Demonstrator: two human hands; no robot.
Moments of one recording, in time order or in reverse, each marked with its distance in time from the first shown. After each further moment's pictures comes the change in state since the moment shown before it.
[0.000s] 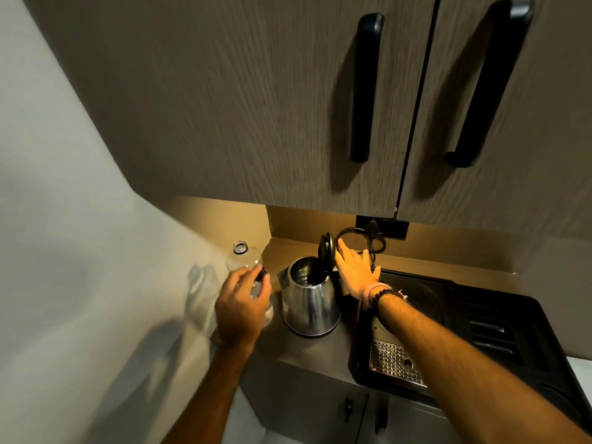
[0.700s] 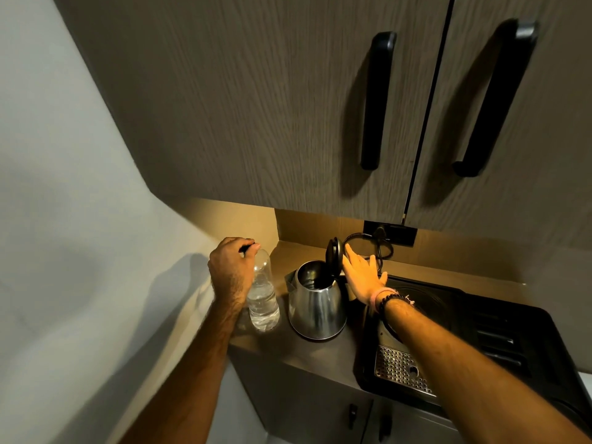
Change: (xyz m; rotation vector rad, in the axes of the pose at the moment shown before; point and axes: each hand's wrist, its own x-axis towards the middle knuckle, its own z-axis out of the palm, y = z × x) left_hand 0.078 -0.020 -0.001 -0.078 -0.117 -0.379; right_hand 0.003 0.000 0.001 0.054 0.015 0.026
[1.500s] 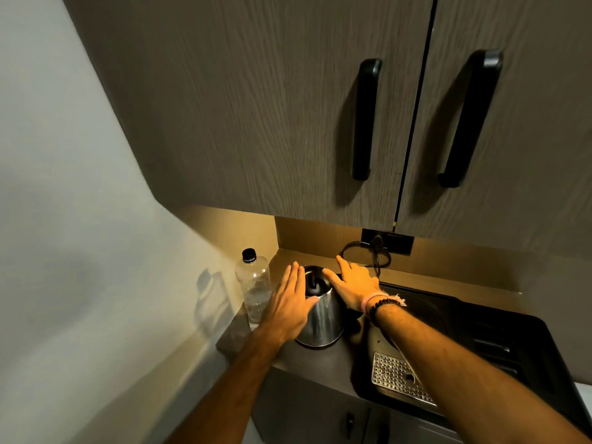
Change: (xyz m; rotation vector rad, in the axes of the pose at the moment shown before) left_hand -0.076 0.014 0.058 0.394 -0.711 0.321; right_hand -0.006 -0.015 -0.001 -0.177 0.010 -0.070
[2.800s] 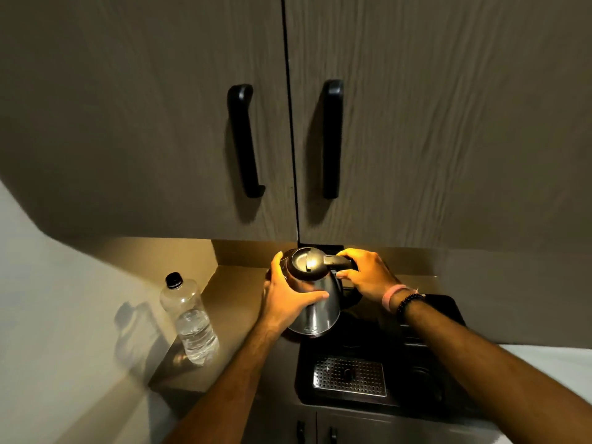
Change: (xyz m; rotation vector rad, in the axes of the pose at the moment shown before) left_hand 0.037 0.126 -0.002 -0.791 0.103 -0.137; right_hand -0.084 0.097 -0.127 0.233 0.331 -0.157
